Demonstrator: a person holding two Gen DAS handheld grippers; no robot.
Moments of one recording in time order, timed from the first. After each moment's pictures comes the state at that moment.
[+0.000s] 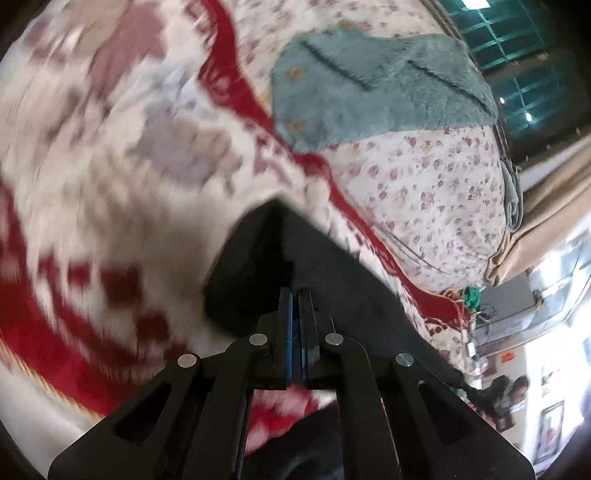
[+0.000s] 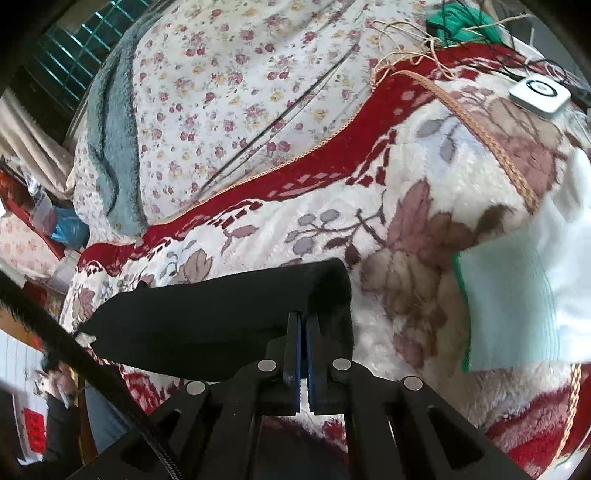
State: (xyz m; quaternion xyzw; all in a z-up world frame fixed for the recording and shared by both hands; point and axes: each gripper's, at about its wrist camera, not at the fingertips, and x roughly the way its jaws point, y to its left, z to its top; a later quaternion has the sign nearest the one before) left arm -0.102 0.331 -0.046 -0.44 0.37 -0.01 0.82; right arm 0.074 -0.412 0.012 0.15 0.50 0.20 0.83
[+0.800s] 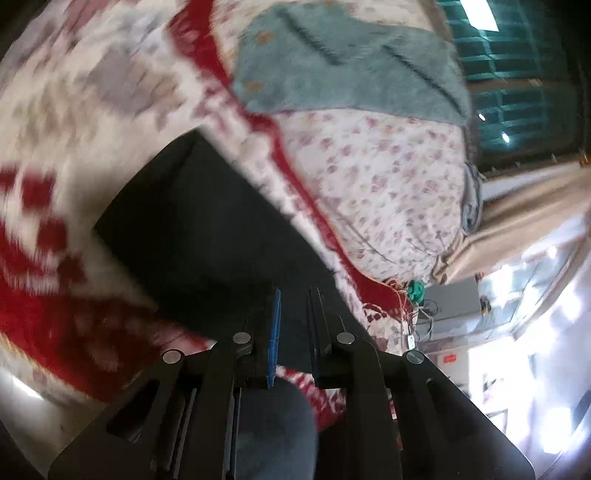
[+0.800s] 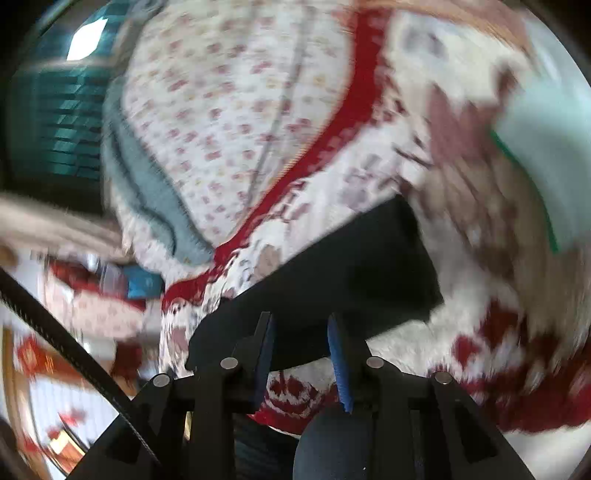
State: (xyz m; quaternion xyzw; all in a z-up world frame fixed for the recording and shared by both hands) left arm -0.106 0.286 -0.033 -0.52 0.37 -0.08 0.76; right arm 0.056 -0.422 -0.027 0.41 0.52 0.22 0.72
